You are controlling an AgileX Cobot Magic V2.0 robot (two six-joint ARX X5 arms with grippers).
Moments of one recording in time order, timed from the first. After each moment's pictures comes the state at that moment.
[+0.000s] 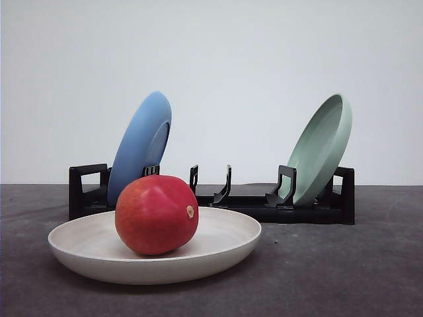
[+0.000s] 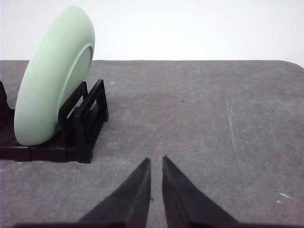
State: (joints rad) left_arx 0.02 0.00 0.02 -0.18 0.06 -0.04; right_arx 0.06 0.00 0.01 -0.12 0.03 0.06
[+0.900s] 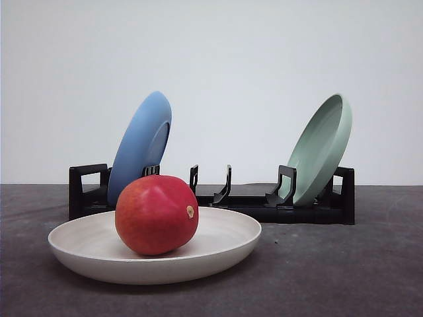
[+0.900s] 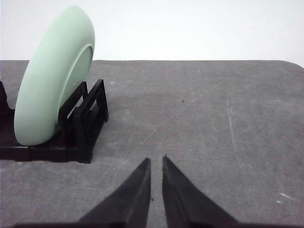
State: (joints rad) left_arx 0.02 0.00 0.02 -0.18 0.06 -0.04; right_arx 0.06 0.00 0.01 -0.12 0.03 0.06
